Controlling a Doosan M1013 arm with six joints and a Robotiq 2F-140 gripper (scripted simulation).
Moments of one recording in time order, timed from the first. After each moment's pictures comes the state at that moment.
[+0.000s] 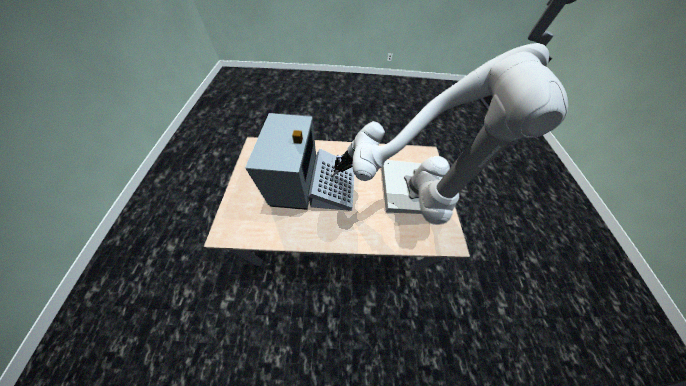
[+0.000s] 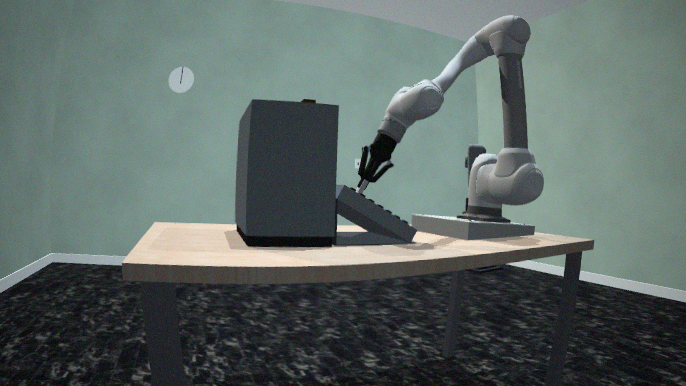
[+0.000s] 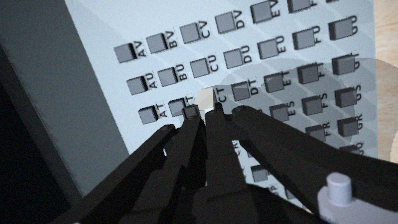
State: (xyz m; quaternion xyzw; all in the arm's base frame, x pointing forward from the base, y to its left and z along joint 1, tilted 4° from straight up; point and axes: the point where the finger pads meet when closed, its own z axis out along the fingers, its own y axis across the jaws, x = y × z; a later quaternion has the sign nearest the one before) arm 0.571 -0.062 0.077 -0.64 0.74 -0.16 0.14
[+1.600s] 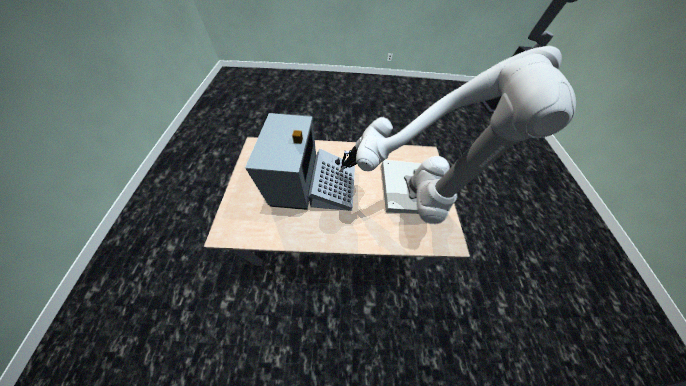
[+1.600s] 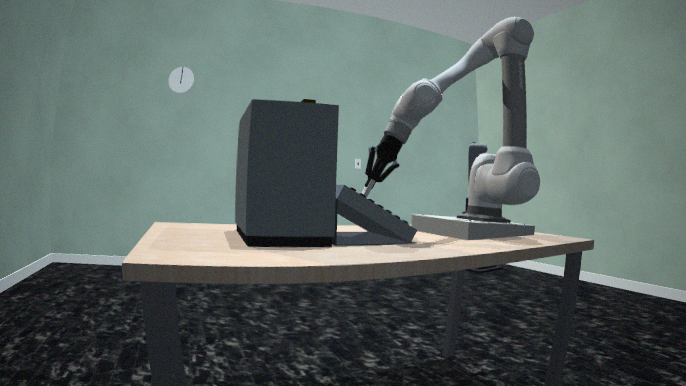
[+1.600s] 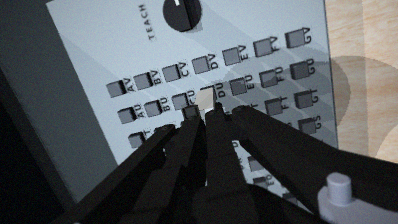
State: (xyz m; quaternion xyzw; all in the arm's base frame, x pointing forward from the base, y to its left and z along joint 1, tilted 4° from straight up) arm 0.527 -0.090 0.082 -0.64 0.74 -0.16 0.14
